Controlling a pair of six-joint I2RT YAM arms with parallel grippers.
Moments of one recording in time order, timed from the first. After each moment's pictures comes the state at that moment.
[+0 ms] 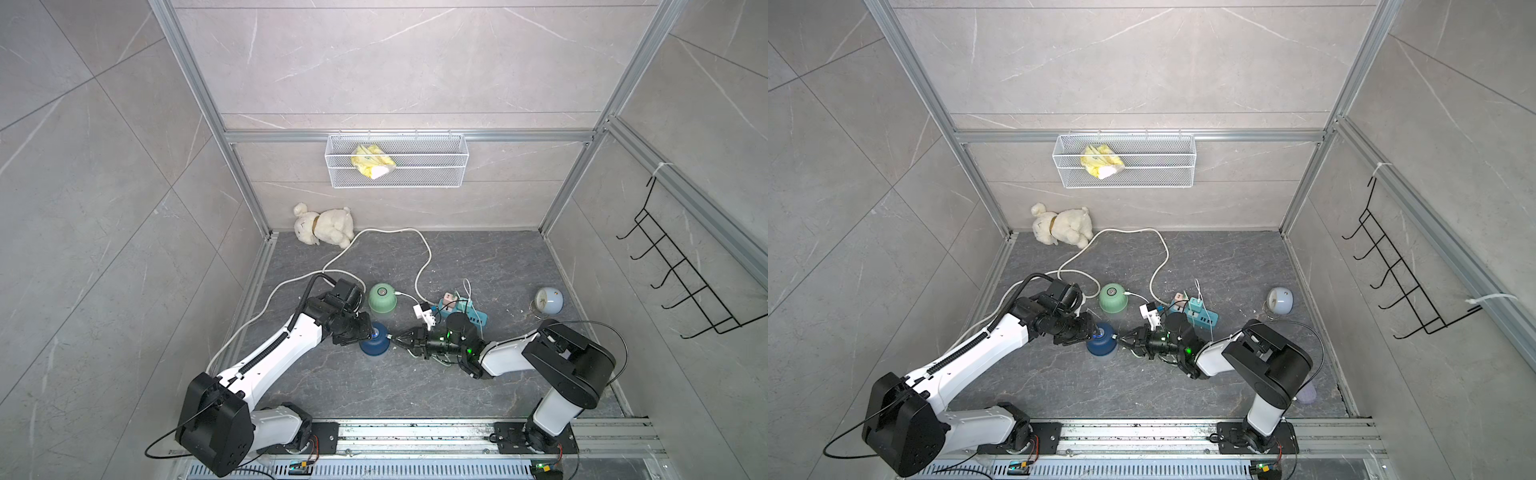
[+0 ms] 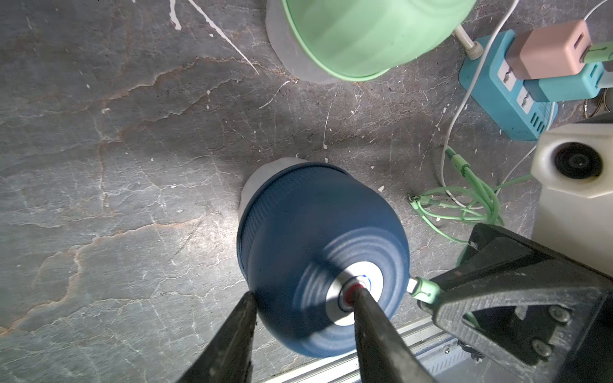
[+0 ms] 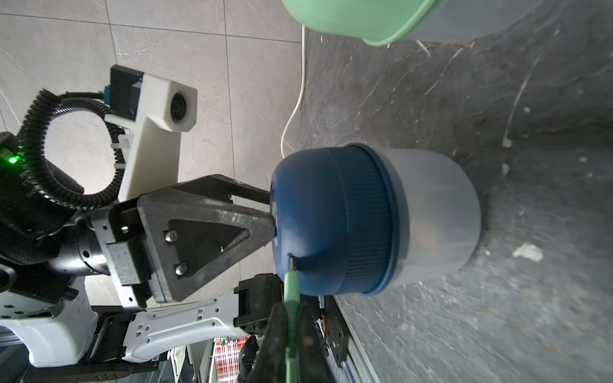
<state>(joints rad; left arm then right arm) -0.55 1.29 0.94 -0.84 0.22 -0.61 0.78 1.71 0.53 0.98 -0.63 1.37</state>
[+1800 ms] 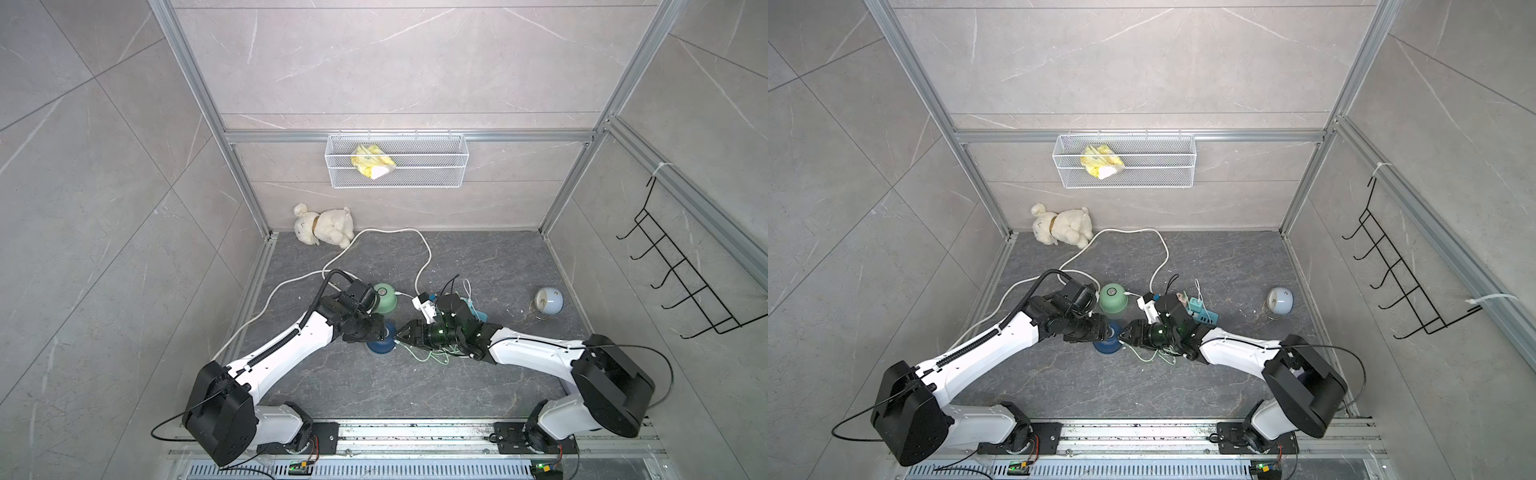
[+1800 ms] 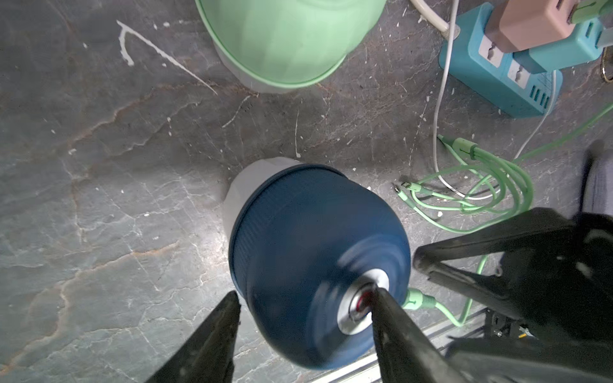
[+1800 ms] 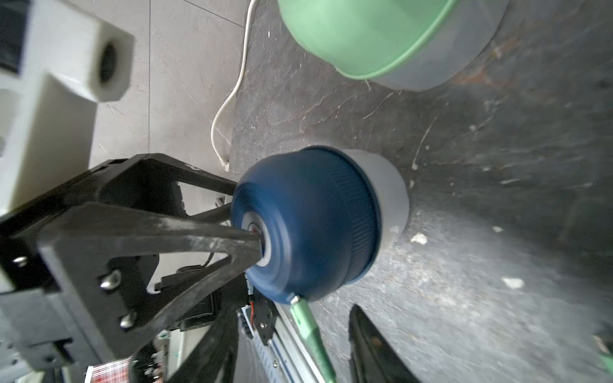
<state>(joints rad) -0.66 1.33 0.99 -0.82 0.14 -0.58 0.77 1.45 0.75 0.11 -0.50 0.88</state>
